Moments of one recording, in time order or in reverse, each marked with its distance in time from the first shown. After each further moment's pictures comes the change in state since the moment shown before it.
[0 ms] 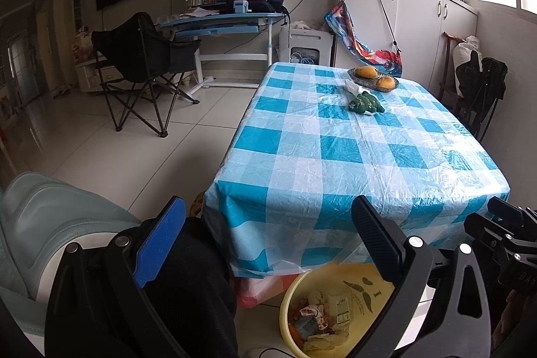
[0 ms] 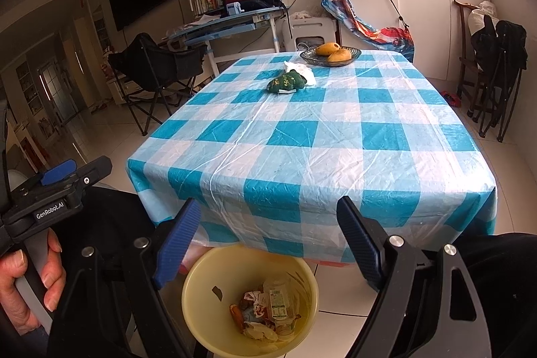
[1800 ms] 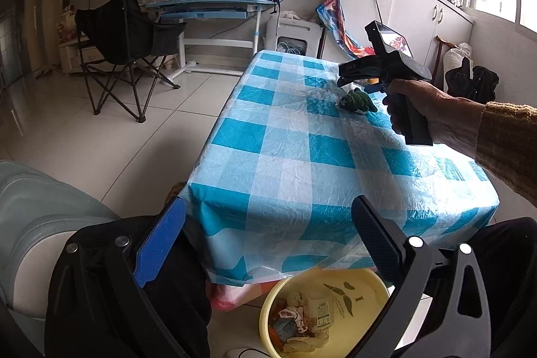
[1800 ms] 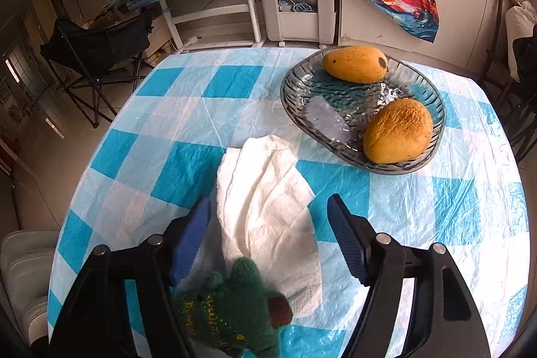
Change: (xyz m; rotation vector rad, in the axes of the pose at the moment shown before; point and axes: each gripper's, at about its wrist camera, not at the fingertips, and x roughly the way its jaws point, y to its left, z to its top) left arm 0.039 0.006 0.010 -0.065 0.061 -0.104; right arm 0.295 -0.061 0.213 0.014 0.290 -0.095
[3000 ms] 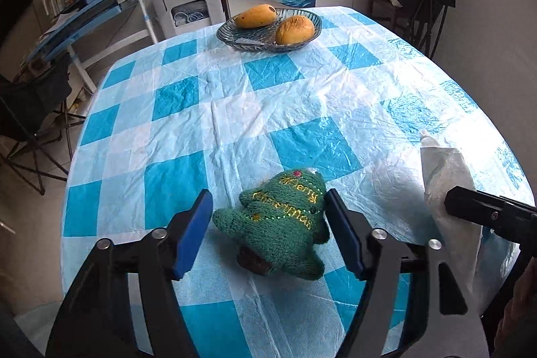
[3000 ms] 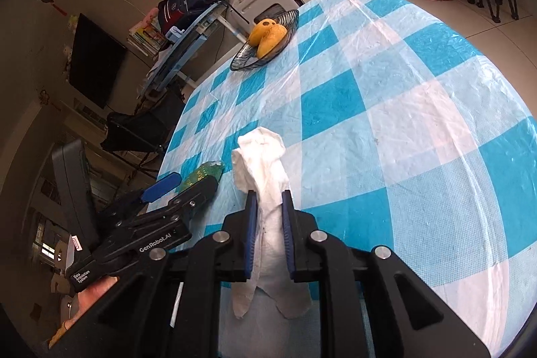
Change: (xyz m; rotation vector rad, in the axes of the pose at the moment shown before) left arm 0.199 -0.171 0.100 0.438 0.259 -0.163; right arm -0.127 -0.097 -0.174 0.450 -0.138 0.374
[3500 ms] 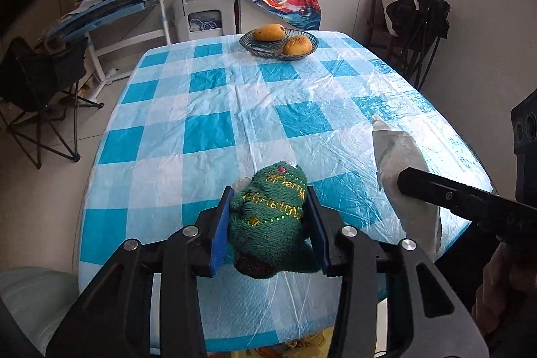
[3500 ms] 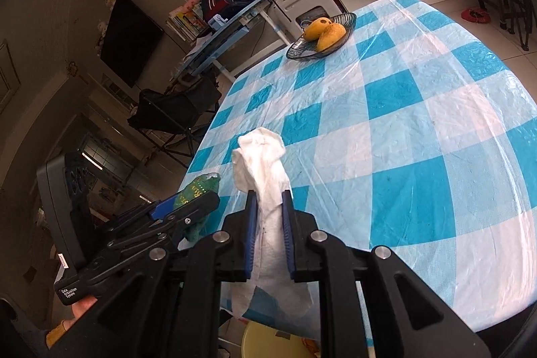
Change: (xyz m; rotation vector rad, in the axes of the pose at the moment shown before) left arm -0.097 0.016 -0.073 -0.127 -0.112 -0.027; right arm -0.019 0.043 -0.036 -0.148 -0.001 0.104
